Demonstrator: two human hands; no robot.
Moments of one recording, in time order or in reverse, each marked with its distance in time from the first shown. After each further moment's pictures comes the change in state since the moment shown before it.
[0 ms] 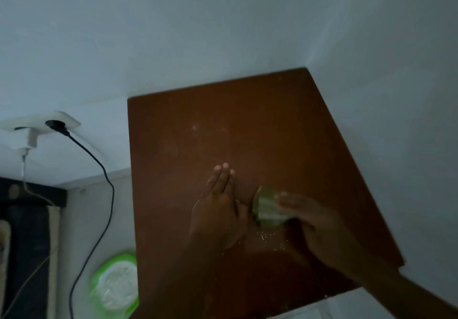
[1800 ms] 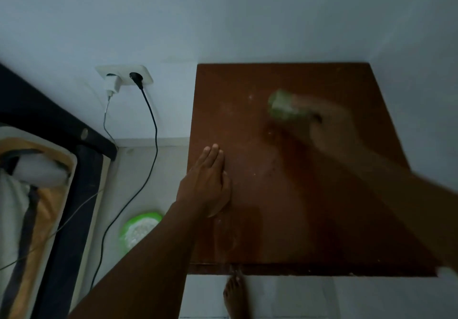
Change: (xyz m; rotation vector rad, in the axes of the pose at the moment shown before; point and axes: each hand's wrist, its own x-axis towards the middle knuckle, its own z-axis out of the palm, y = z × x) left_hand -0.083 -0.078 -0.026 0.044 0.137 -0.197; right_hand 0.132 -0.044 0.004 -0.064 0.116 -0.104
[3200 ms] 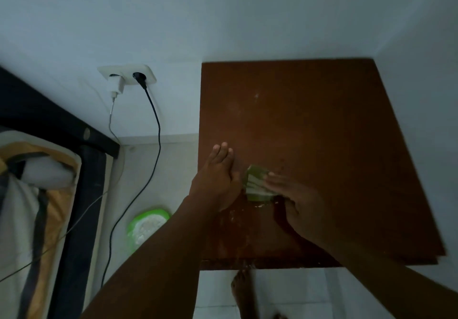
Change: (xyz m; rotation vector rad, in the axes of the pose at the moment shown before) left_hand 0.012 -0.008 -0.006 -0.144 -0.084 -0.020; right_hand -0.126 -0.045 0.075 0.104 -0.170 -0.031
